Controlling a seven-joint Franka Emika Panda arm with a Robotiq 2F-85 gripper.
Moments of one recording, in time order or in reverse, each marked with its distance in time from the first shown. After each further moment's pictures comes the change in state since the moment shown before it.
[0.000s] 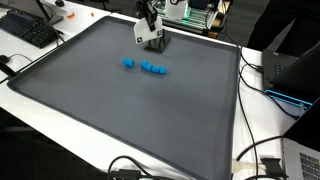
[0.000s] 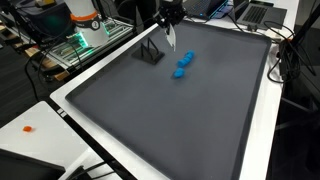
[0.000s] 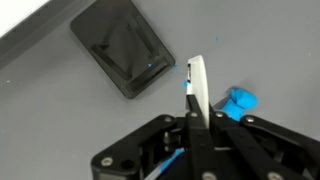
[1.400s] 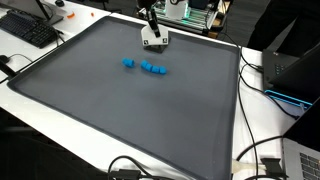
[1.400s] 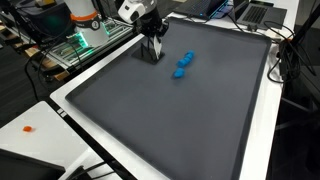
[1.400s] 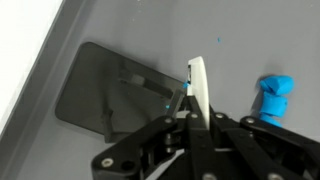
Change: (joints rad) arm -0.023 -0.112 0.000 -0.371 0.413 0.374 0.069
